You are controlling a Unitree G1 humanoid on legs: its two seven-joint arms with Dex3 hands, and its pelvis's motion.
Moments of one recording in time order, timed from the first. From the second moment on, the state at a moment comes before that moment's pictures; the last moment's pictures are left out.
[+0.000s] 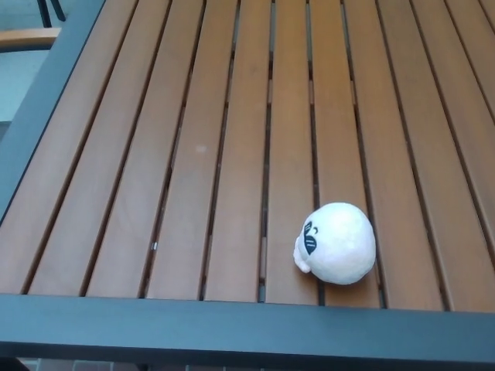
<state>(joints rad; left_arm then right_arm) 0.11 0.33 0.34 0.71 -0.02 0.07 0.04 0.16 -0.69 -0.35 1.00 -0.08 -0.31 -0.01</state>
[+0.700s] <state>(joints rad) 0.10 0.34 0.39 0.73 -0.06 0.06 0.08 0.14 -0.73 -0.37 1.08 -0.05 -0.47 -0.02</state>
